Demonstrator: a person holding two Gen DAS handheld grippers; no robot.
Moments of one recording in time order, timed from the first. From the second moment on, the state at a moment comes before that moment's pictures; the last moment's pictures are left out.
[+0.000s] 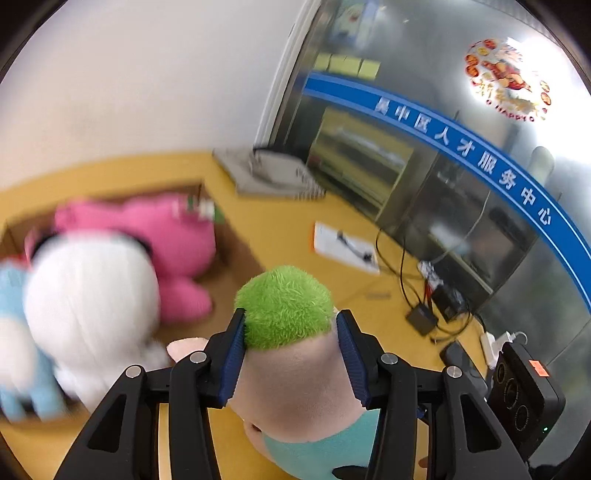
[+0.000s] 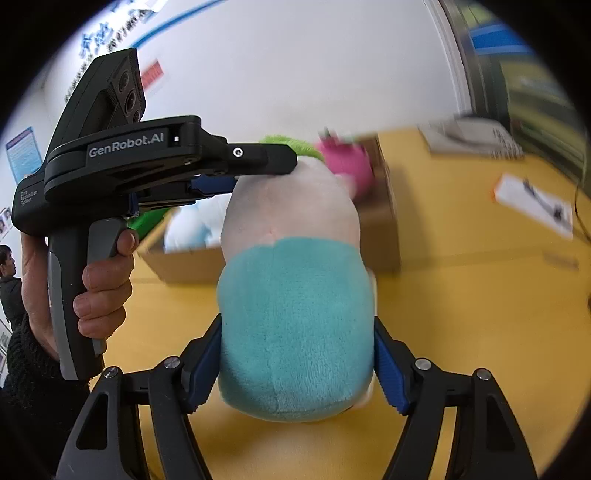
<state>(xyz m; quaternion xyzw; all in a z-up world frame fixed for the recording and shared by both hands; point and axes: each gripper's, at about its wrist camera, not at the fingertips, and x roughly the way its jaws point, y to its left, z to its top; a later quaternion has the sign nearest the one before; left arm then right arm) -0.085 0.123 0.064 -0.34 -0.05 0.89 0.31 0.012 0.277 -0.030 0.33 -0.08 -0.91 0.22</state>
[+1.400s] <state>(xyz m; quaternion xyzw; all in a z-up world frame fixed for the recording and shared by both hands) -0.195 0.102 0.021 -0.41 0.02 0.89 0.23 -0.123 0.242 -0.046 0.38 0.03 -0.92 0.13</state>
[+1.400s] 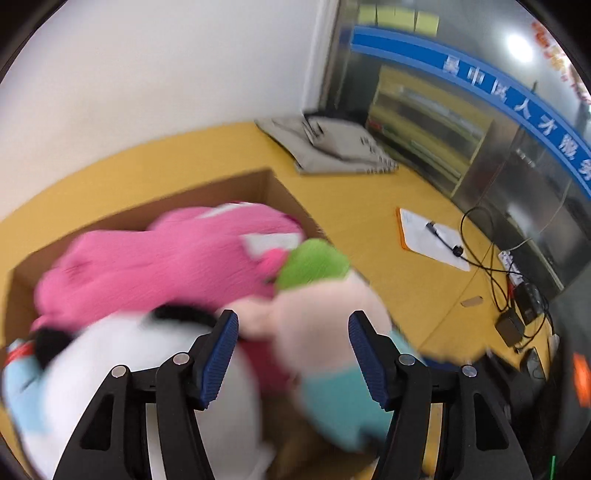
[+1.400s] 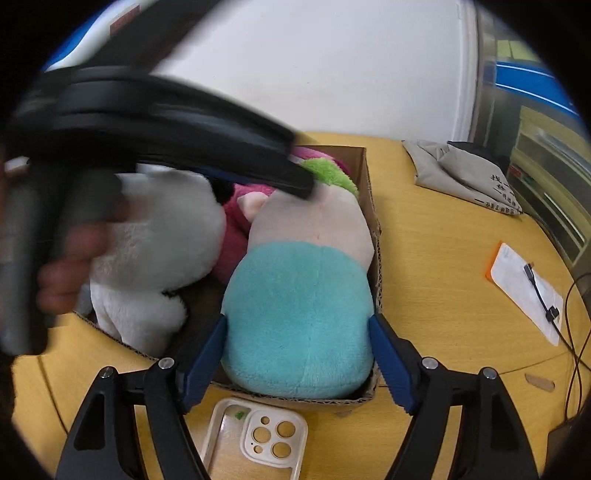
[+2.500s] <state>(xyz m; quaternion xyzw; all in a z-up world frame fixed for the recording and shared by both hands) 0.037 -0.045 0.021 -0.32 -0.07 0.94 0.10 0.016 0.222 -0.011 0.34 0.03 -0.94 0.07</state>
